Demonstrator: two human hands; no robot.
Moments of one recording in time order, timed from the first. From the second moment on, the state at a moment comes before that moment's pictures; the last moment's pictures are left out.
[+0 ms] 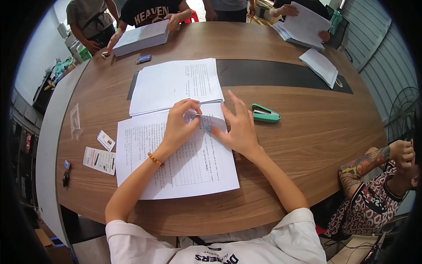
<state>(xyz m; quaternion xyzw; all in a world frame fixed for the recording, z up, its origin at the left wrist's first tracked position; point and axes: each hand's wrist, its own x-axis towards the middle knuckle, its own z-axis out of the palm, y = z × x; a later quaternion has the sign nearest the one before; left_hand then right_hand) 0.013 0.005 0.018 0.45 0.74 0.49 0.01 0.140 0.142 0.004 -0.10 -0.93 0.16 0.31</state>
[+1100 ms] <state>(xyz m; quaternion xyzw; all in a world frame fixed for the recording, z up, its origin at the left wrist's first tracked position) 0.011 0.004 0.018 0.45 0.73 0.51 0.03 0.138 0.139 0.003 -0.05 -0.92 0.20 0.33</state>
